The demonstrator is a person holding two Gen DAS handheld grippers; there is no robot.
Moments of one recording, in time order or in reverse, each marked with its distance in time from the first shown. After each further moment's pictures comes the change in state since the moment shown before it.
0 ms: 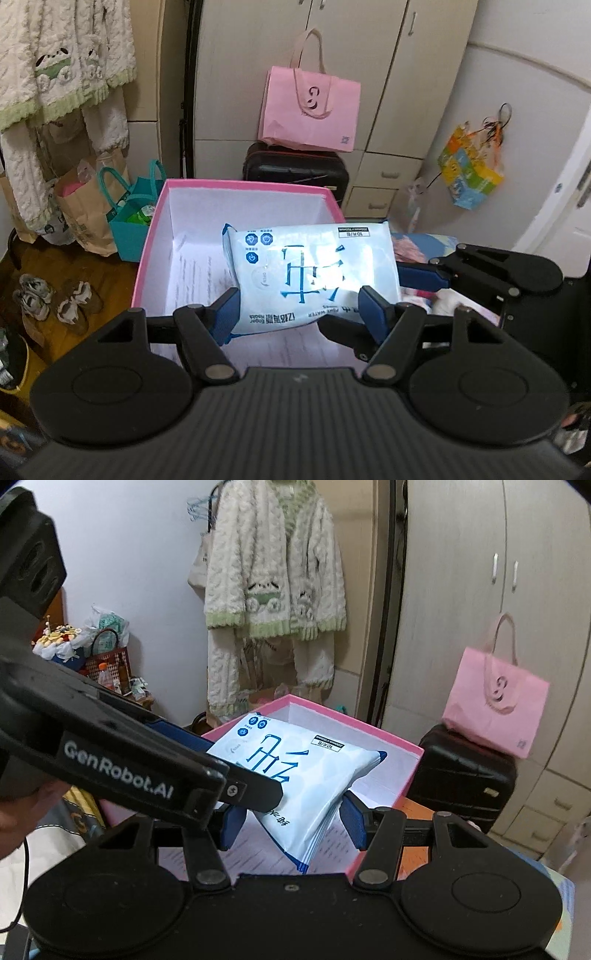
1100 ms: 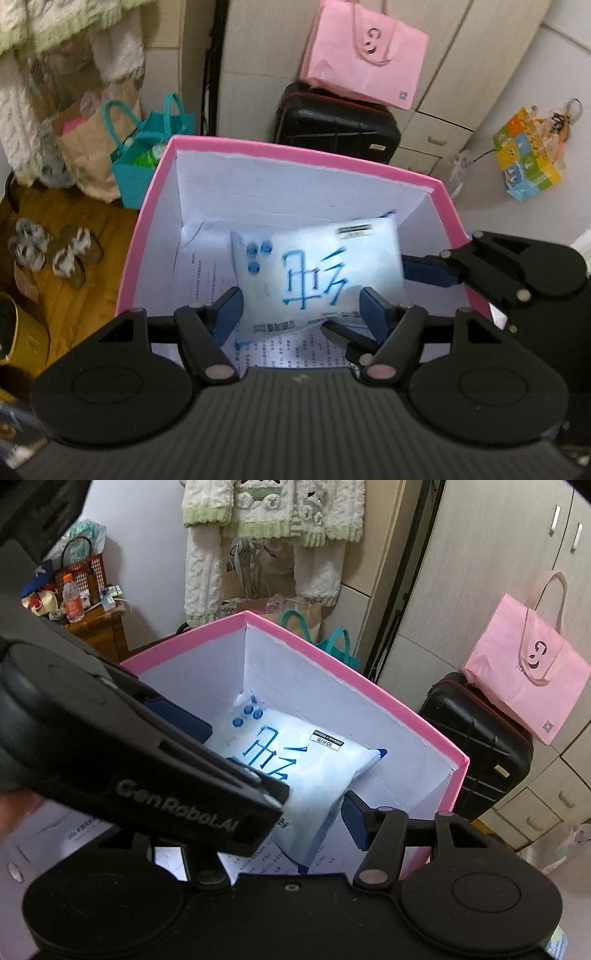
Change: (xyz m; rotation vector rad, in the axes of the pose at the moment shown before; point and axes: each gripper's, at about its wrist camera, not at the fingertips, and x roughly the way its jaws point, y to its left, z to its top) left arm 0.118 0.060 0.034 -0.112 0.188 0.038; right arm 0.135 -0.030 0.027 -0.105 0.297 -0.028
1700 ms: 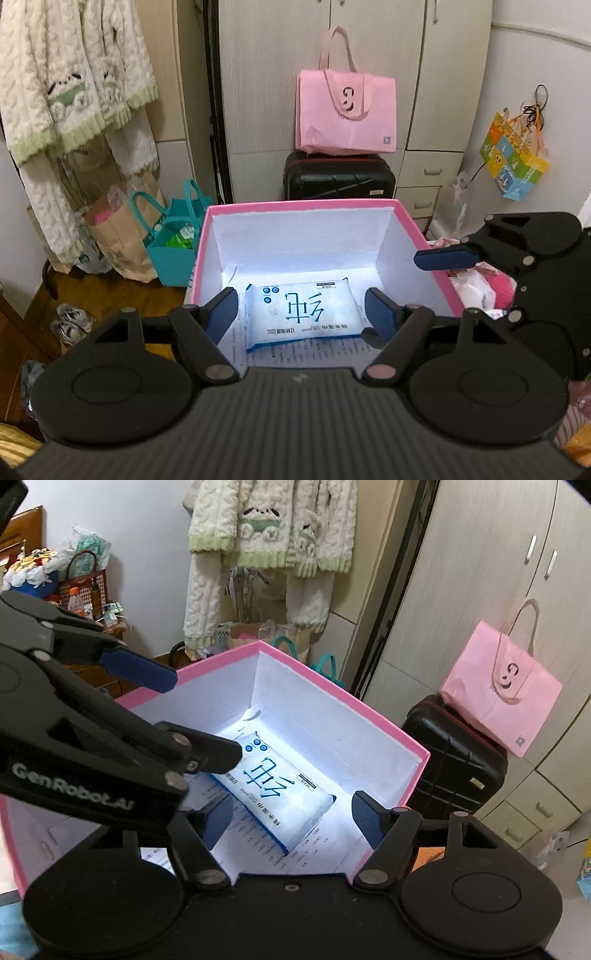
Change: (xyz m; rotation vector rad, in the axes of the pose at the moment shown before) left arm -0.090 -0.026 -0.039 0.186 -0.228 0.104; right arm -0.067 0.023 -0.019 -0.018 -0.099 -0.061
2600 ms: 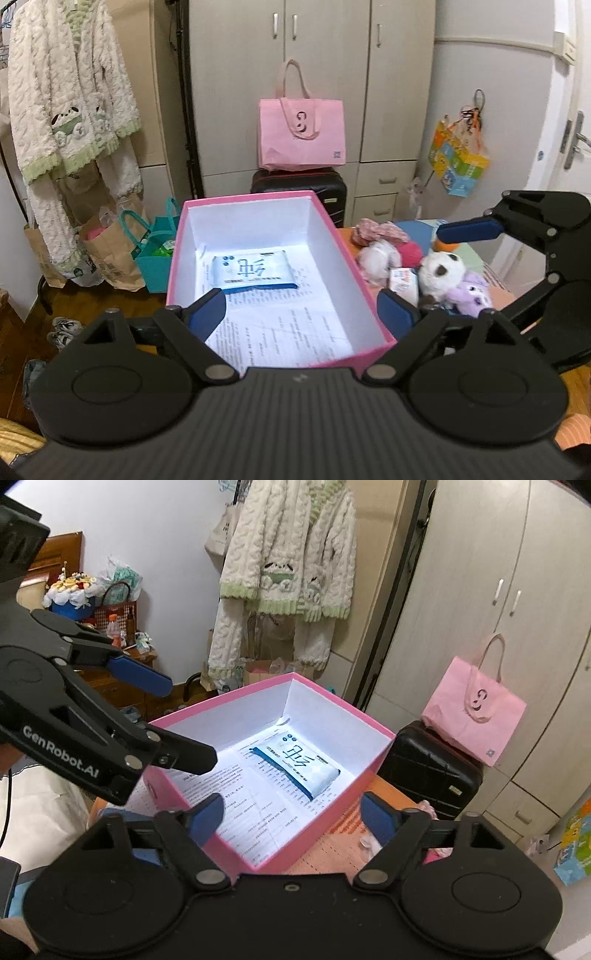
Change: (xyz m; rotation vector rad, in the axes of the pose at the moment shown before) left arm -0.134 -0.057 -0.061 0.059 -0.077 -0.076; right arm -0.164 0.035 -0.074 -0.007 -0.141 -0.014
